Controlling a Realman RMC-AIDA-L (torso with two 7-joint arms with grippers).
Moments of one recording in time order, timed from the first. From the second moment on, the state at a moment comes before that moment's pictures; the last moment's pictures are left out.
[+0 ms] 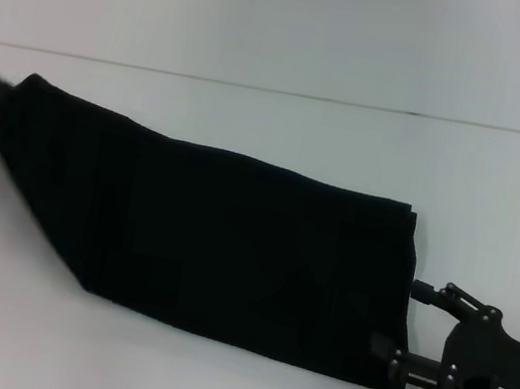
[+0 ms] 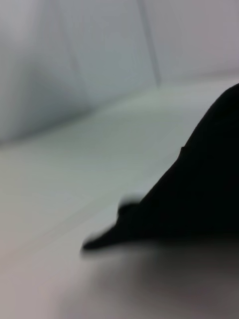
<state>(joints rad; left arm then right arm) -0.51 -1.87 0.17 0.57 2.17 1.55 -2.44 0.46 2.09 -0.42 -0.39 -2.11 -1.46 0.87</state>
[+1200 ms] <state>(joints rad) -0.90 -2.17 0.46 0.22 2.10 1.44 -2.15 0.50 2.10 -0.27 -0.24 -2.08 -1.27 0.86</state>
